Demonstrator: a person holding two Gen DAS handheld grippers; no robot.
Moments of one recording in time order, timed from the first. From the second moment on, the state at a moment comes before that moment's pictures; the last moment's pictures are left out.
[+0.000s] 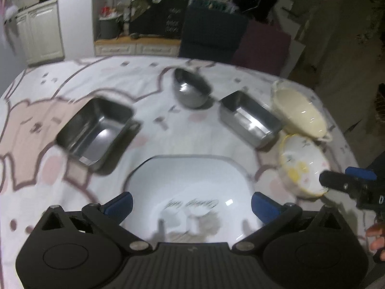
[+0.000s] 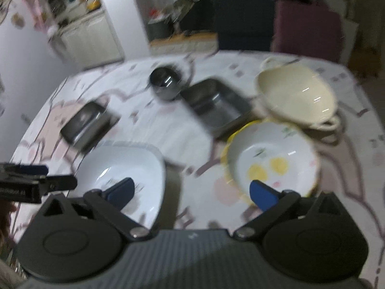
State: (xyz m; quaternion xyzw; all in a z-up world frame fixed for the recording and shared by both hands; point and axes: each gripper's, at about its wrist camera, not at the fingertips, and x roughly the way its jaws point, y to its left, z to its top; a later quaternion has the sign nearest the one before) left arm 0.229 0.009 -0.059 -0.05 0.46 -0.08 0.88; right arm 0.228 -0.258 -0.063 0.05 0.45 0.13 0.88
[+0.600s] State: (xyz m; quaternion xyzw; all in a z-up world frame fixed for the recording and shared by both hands) left arm 0.333 -0.122 -0.056 -0.06 0.39 -0.13 0.91; right arm 0.266 -0.414 -0.079 0.26 0.36 -0.06 0.90
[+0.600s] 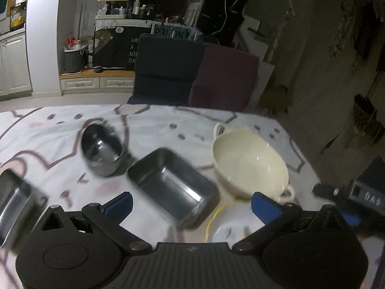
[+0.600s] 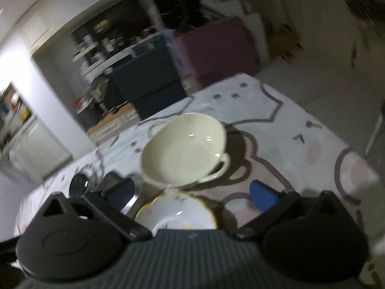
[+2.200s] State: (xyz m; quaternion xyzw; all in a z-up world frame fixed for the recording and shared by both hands) left arm 0.530 -0.213 -0.148 -0.01 0.47 -0.26 0.84; right arm 0.375 -0.507 -0.166 0.37 0.39 -0.07 0.84
